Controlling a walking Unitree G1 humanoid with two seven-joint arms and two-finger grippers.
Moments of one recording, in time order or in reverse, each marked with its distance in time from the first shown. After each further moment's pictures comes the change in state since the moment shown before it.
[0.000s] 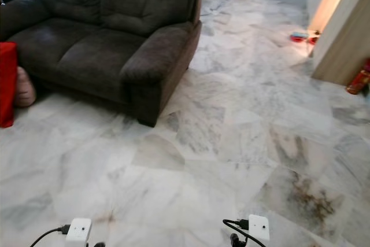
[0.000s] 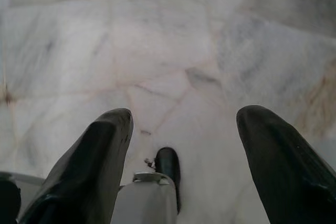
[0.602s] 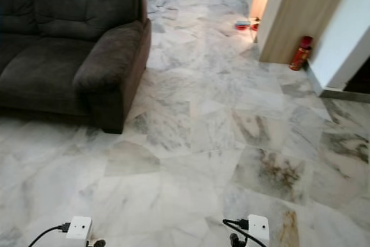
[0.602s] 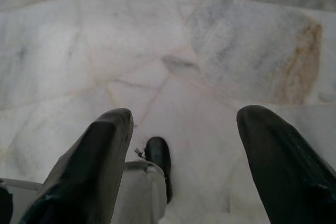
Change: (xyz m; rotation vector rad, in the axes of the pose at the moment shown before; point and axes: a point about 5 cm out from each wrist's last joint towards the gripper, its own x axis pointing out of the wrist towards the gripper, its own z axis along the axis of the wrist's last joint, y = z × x) left arm 0.002 -0.007 0.005 -0.005 -0.016 -0.017; right arm -0.002 -0.005 -0.005 0.009 0.010 -0.007
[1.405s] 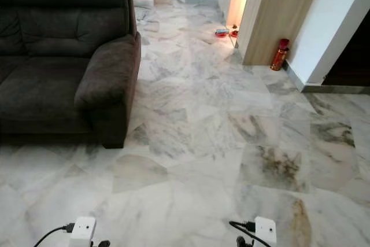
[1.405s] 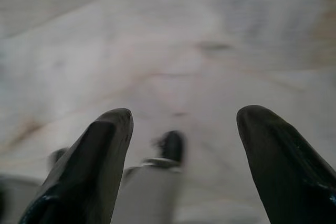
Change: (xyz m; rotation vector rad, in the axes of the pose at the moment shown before) left arm -0.001 0.003 -0.003 -0.005 0.009 0.005; right arm 0.000 0.004 -0.005 0.010 0.026 0.009
